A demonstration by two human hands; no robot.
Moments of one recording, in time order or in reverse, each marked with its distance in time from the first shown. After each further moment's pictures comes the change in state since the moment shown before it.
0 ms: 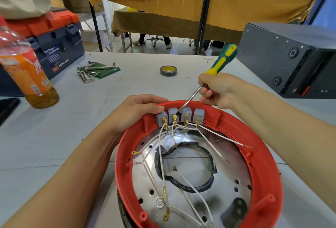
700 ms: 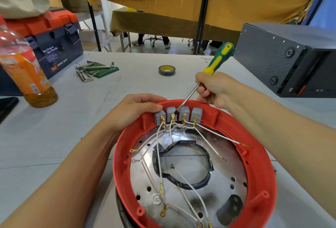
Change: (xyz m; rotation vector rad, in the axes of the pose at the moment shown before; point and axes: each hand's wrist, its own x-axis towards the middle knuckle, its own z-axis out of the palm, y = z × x) left_hand -0.001 0.003 0.000 0.036 -0.005 -0.002; right_hand 0.002 0.003 0.002 -0.006 0.016 -0.067
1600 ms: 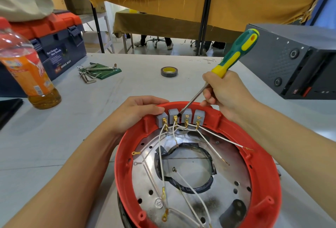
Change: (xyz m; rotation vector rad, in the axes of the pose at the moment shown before) left_hand -0.002 0.001 0.003 -0.033 0.003 0.008; right_hand -0.018 0.014 -0.006 0.100 0.016 -0.319
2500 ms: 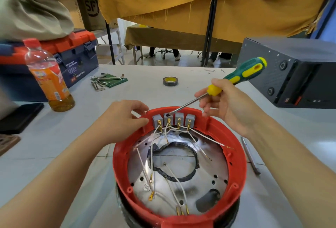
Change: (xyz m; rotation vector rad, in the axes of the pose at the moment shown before) left_hand -0.036 0.014 0.001 0.995 0.321 0.161; right_hand -0.039 -0.015 -0.042 0.173 -0.351 0.060
